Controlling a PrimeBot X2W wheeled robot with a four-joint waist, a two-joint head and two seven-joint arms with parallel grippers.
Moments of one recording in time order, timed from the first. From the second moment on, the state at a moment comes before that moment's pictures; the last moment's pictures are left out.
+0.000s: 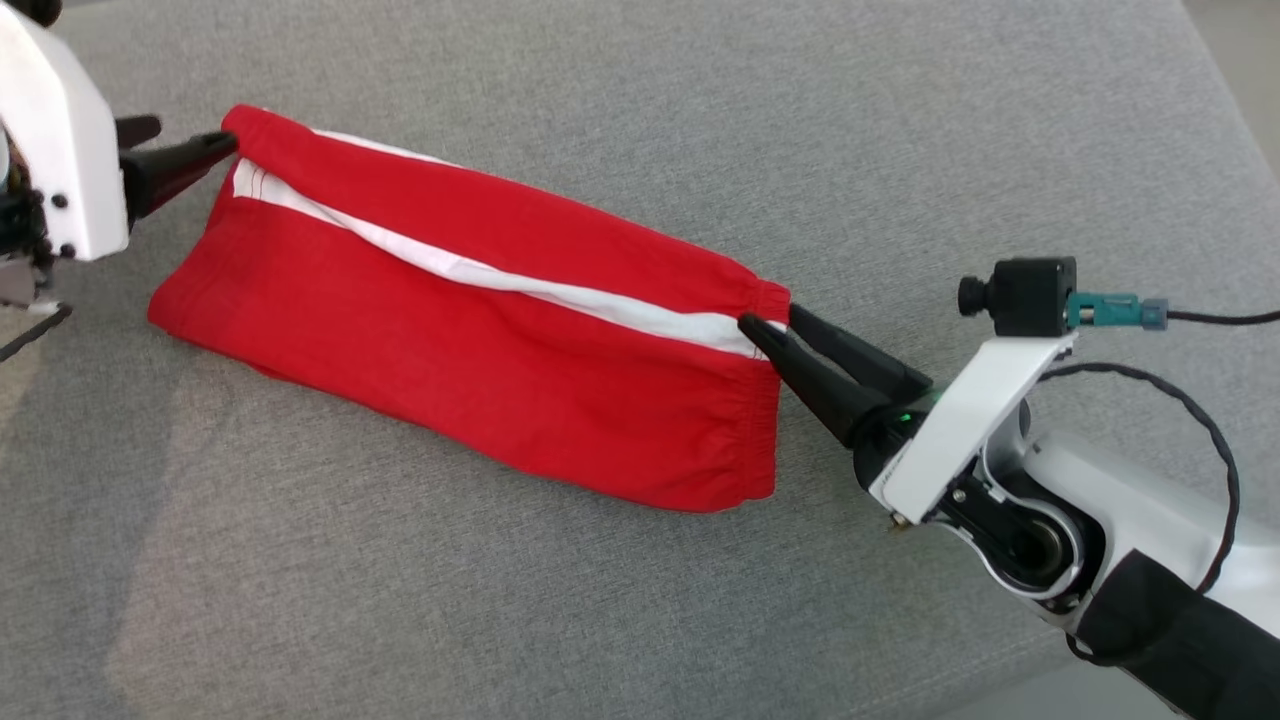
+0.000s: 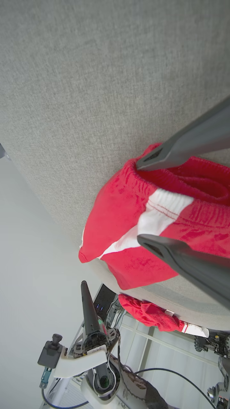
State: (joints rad) left arm -1.27 0.74 -1.10 0.57 -1.36 -0.13 0.63; right arm -0.84 -0.48 1.11 0.20 1.52 0.13 -0.15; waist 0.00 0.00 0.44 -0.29
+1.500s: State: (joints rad) left arm -1.03 0.77 -1.18 0.52 -1.47 -0.13 0.65; right arm -0.62 -0.62 0.99 0.12 1.48 0.13 -0.22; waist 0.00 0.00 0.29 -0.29
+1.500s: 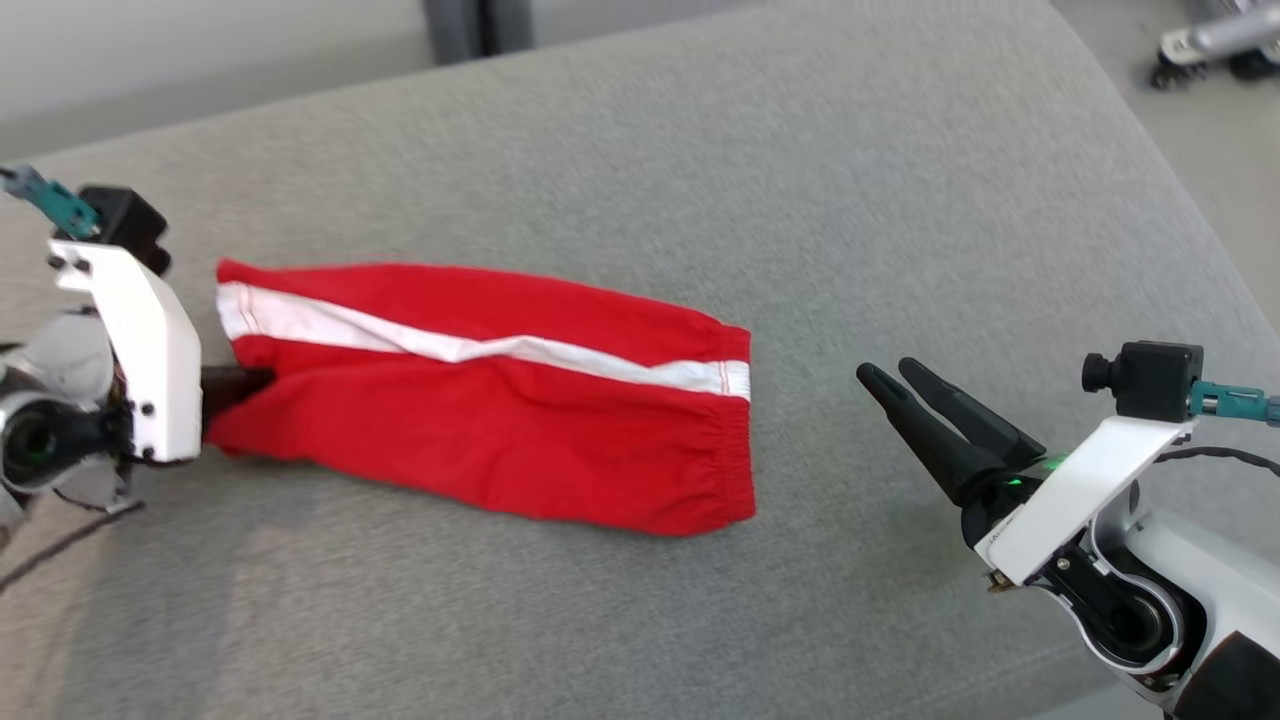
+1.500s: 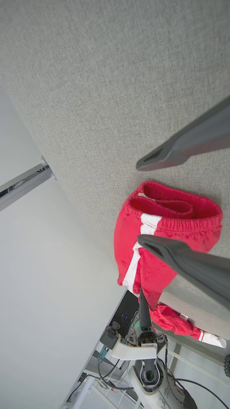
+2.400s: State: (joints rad) left arm -0.72 0.76 -1.19 0.50 -1.58 -0.11 0.50; right arm -0.52 -0.67 0.99 0.15 1.52 0.13 -0.18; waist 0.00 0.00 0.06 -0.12
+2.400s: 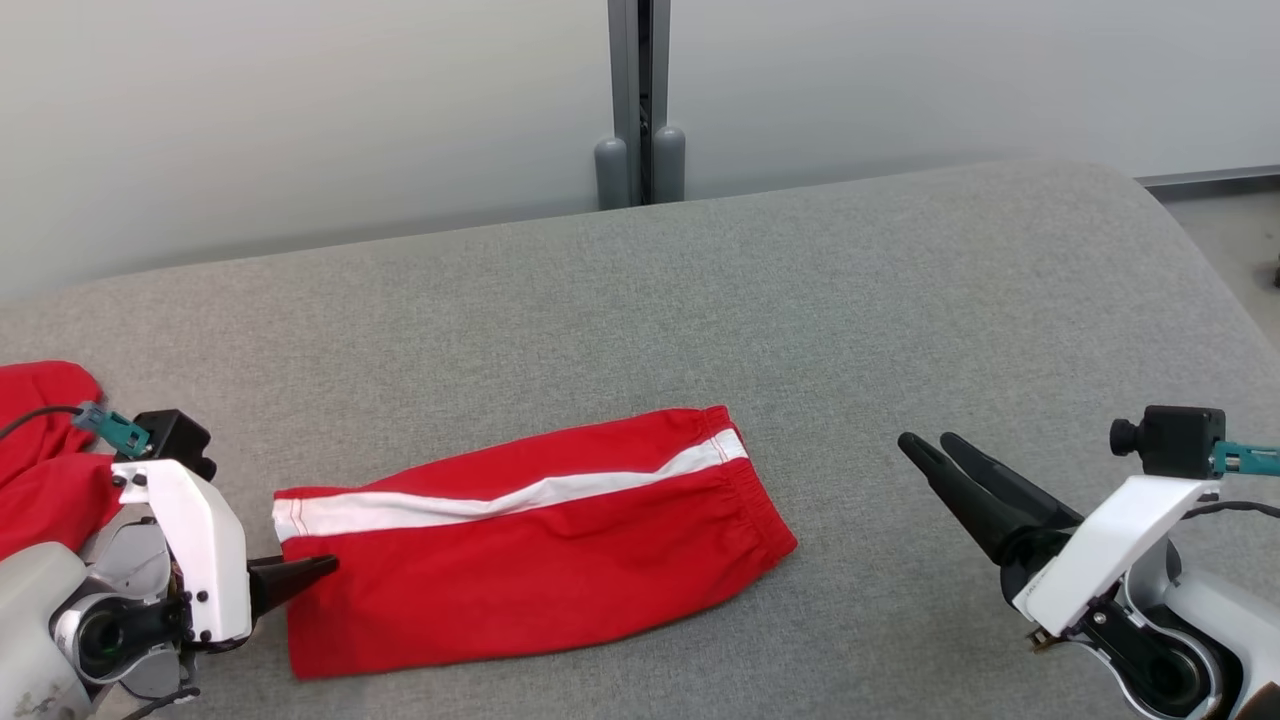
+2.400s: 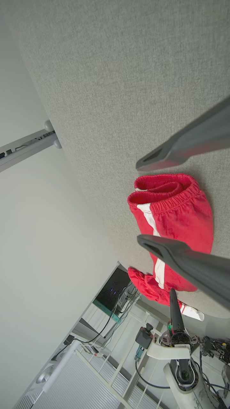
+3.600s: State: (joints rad) left arm -0.11 0.52 -0.39 0.03 -0.82 0.27 -0.26; right arm -0.13 -0.17 0.15 0.20 0.44 0.13 -0.26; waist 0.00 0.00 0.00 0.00
